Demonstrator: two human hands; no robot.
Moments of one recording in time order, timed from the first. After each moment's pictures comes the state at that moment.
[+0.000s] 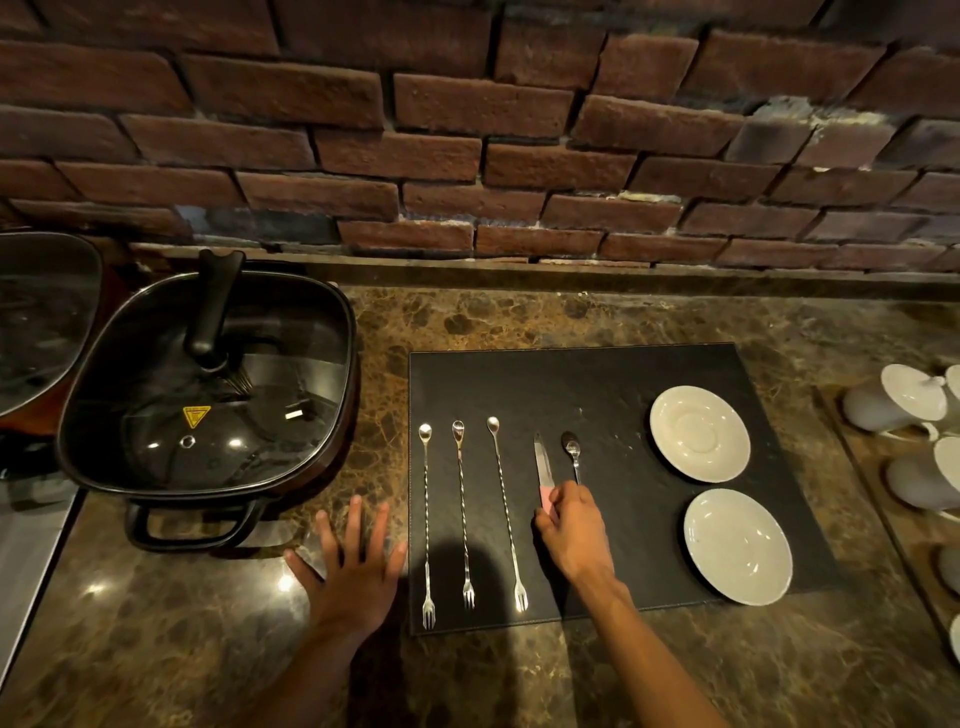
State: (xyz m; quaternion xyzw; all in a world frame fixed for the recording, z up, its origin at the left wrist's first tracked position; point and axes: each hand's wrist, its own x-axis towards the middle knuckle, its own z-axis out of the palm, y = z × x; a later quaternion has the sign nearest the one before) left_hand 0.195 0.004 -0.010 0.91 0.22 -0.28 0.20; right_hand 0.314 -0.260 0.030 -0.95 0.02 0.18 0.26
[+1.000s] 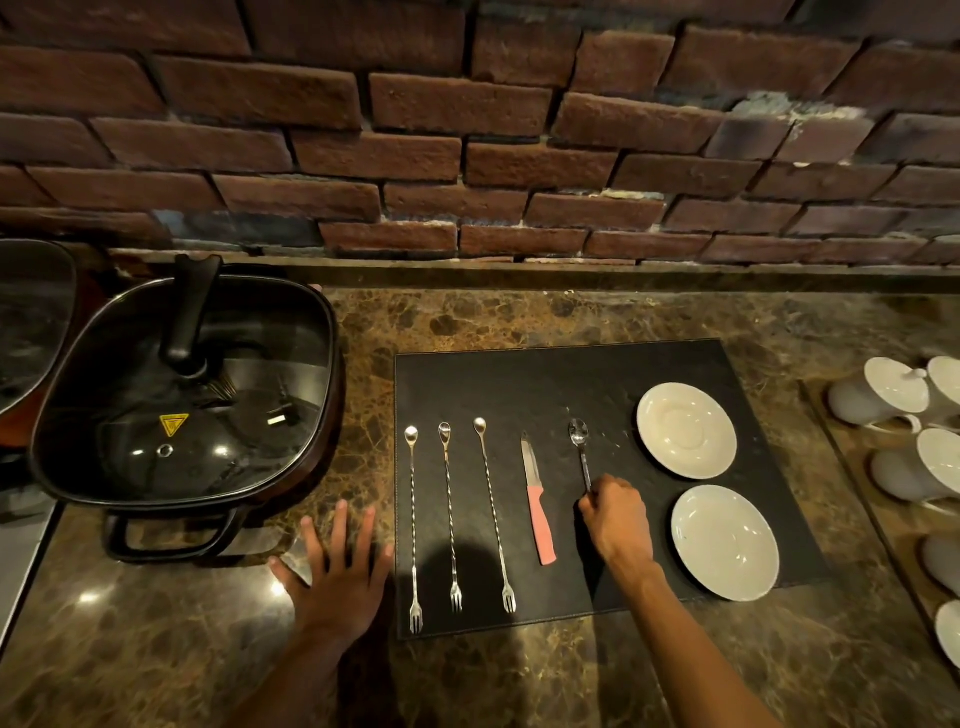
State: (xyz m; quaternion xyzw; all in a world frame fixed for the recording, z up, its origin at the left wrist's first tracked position) left_hand 0.193 0.001 -0.012 0.91 0.23 -0.27 0.21; right_hand 0.342 -0.311 0.052 -0.97 0.07 0.15 0.19
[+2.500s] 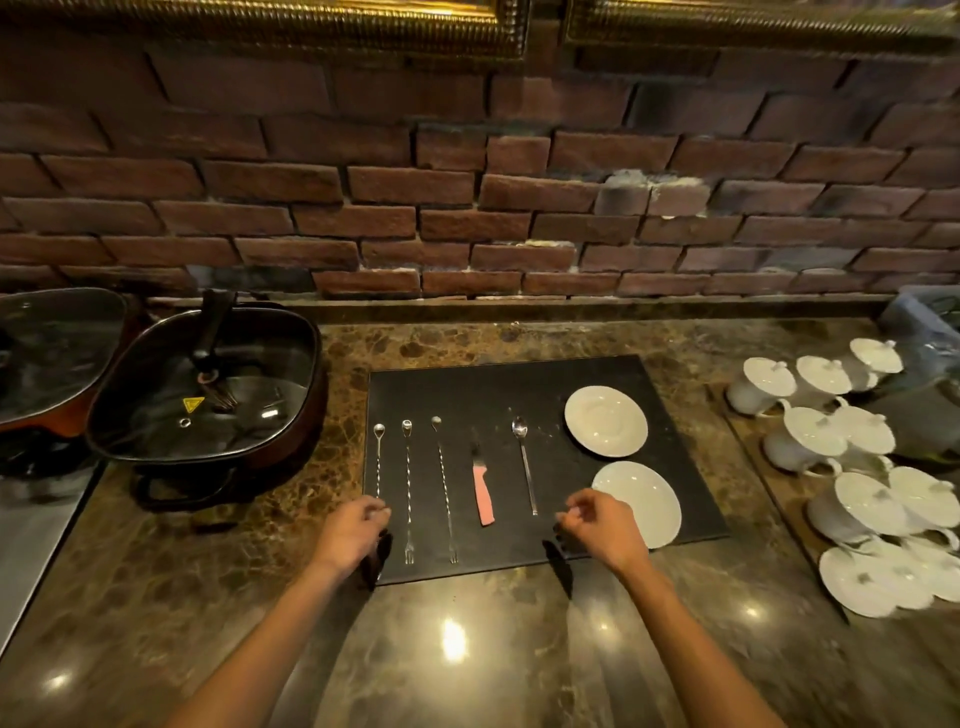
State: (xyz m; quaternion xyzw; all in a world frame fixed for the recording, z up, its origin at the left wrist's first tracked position) left_hand 0.197 -0.064 0.077 0.84 0.28 -0.11 0.45; right_hand 0.258 -0.404 0.119 -0.92 0.02 0.17 0.35
